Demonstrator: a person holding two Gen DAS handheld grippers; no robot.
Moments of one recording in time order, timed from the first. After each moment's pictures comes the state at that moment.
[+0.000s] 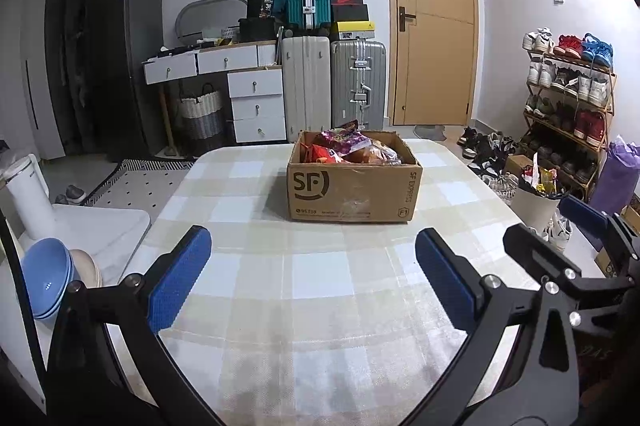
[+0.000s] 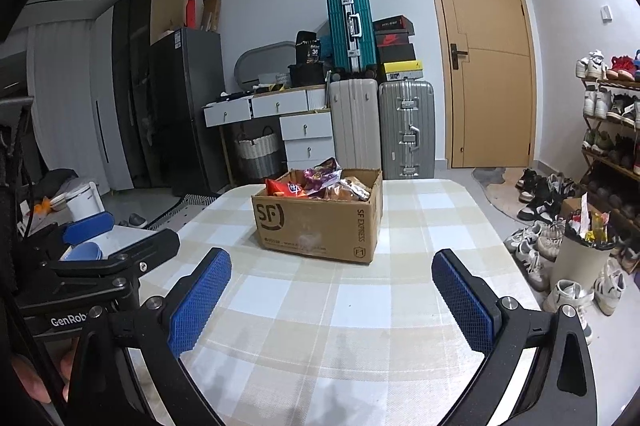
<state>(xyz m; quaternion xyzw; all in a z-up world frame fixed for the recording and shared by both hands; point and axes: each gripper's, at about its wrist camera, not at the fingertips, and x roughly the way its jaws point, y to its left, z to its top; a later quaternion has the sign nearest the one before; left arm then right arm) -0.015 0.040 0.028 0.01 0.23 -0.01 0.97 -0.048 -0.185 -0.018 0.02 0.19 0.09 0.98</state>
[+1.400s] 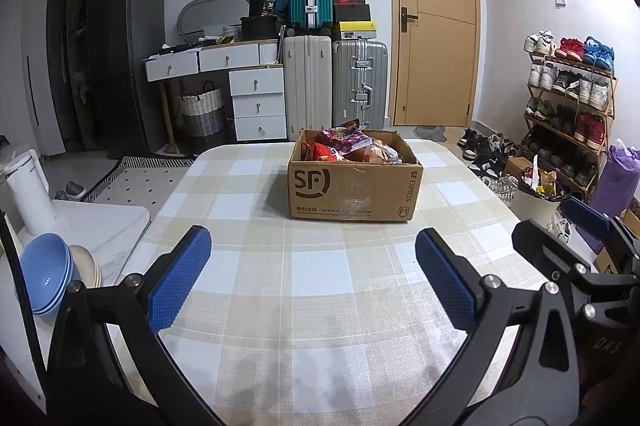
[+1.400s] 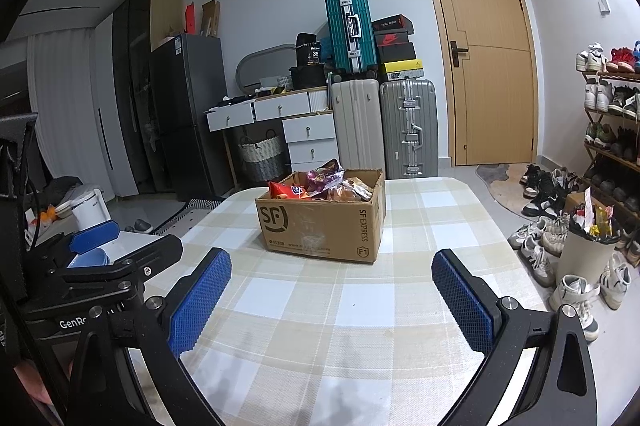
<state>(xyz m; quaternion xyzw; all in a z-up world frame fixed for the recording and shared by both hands) -0.011 0.039 0.022 0.01 0.23 -0.01 0.97 -0.053 -0.188 -0.018 0.04 0.19 0.10 0.98</state>
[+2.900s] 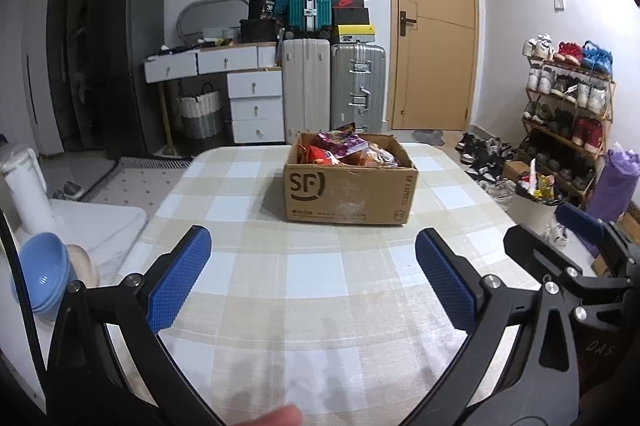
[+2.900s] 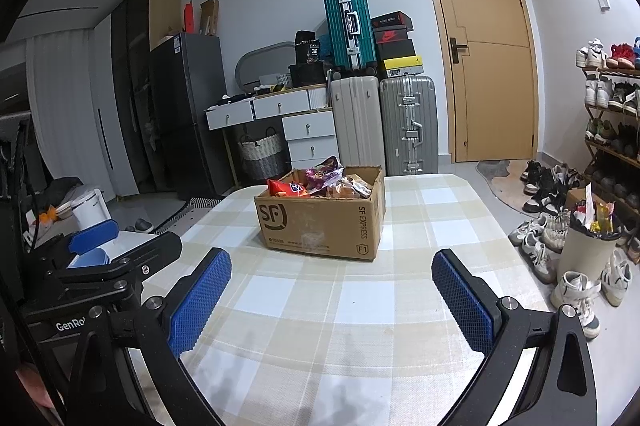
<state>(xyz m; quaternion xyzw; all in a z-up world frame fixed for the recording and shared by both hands) -0.010 0.038 0.014 -0.01 0.22 -0.01 0.97 -0.053 -0.189 -0.024 0.04 0.19 0.10 0.98</state>
